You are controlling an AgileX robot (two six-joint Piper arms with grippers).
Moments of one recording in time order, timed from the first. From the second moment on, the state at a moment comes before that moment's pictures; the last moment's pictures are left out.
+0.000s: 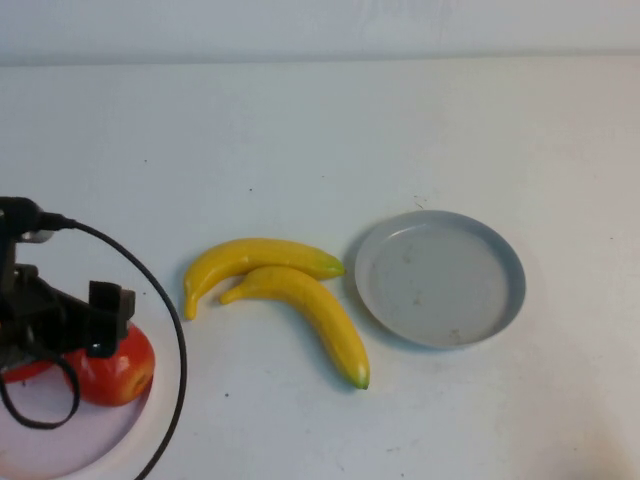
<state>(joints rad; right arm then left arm) 0.03 -0.01 0.02 0.11 0.35 -0.11 -0.23 1.11 -0.61 0.01 0.33 -0.09</state>
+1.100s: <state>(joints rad) 0.03 -0.01 0.02 0.12 0.35 -0.11 -0.23 0.35 -0.35 -0.04 0.34 0.00</state>
